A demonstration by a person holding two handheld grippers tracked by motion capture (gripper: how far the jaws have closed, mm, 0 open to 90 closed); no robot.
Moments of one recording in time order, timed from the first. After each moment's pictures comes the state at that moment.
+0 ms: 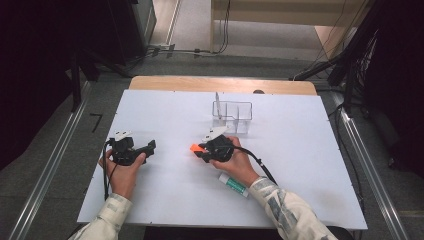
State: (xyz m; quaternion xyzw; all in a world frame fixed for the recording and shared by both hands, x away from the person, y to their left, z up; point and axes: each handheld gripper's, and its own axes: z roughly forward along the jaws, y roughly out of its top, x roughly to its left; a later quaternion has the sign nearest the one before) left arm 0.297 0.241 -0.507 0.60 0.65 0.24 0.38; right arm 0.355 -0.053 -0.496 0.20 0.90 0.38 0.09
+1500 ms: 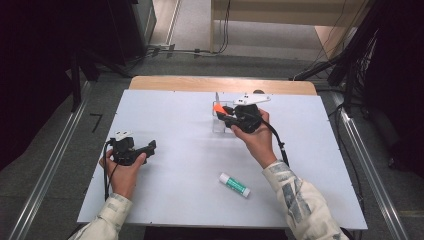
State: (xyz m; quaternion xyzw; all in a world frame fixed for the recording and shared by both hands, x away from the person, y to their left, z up) left arm 0.298 0.240 -0.508 0.61 0.65 0.24 0.38; right arm 0.391 -0.112 -0.411 0.32 0.80 0.47 0.18
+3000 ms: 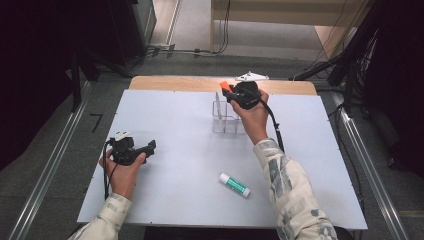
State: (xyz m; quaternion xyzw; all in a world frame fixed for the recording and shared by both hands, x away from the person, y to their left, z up) left arm 0.299 0.241 -0.509 0.60 0.65 0.24 0.39; right arm 0.456 -0.105 -0.403 0.39 0.76 0.46 0.23
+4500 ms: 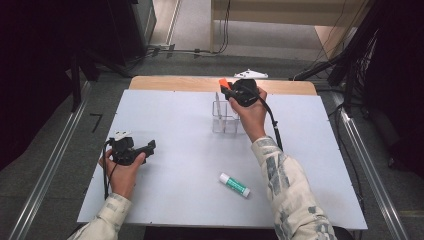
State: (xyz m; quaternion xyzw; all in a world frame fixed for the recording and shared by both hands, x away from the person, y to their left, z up) left arm 0.299 0.242 -0.509 0.60 0.65 0.24 0.39; right arm 0.461 -0.101 -0.401 0.40 0.75 0.47 0.22
